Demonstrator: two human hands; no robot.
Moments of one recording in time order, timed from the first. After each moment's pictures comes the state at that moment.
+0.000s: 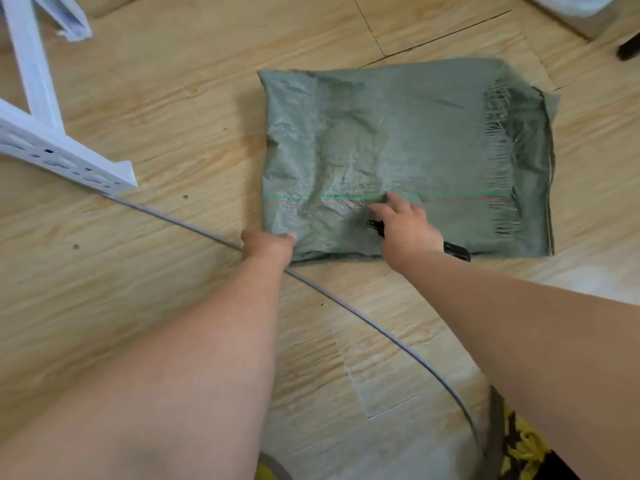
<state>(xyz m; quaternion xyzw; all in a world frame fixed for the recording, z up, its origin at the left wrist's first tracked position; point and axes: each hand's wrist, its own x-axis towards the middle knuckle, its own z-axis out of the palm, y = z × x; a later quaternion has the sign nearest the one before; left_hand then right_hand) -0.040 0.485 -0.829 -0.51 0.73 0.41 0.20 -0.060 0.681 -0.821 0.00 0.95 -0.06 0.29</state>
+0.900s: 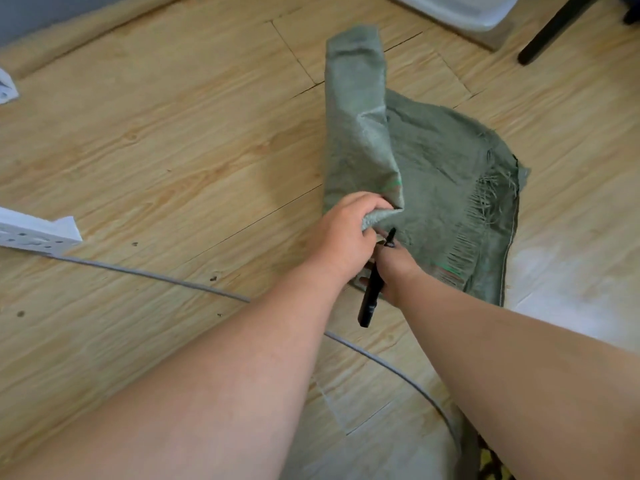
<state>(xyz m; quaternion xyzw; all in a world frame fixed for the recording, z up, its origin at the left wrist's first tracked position) -0.065 0.622 -0.767 0.08 0.86 0.49 0.11 -0.040 0.723 -0.825 0.45 0.56 -0.67 0.20</state>
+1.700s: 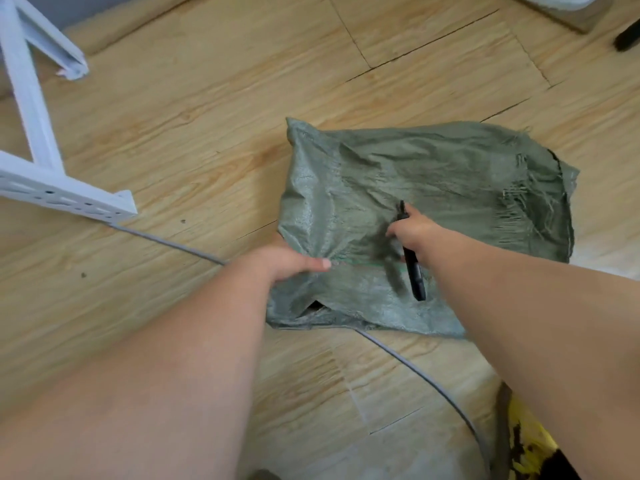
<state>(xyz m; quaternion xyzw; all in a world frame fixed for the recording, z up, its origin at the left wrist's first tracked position) -0.064 0.498 -0.777 -0.29 0.77 0.30 0.49 -0.105 0.712 -0.829 0.29 0.77 -0.44 0.36</state>
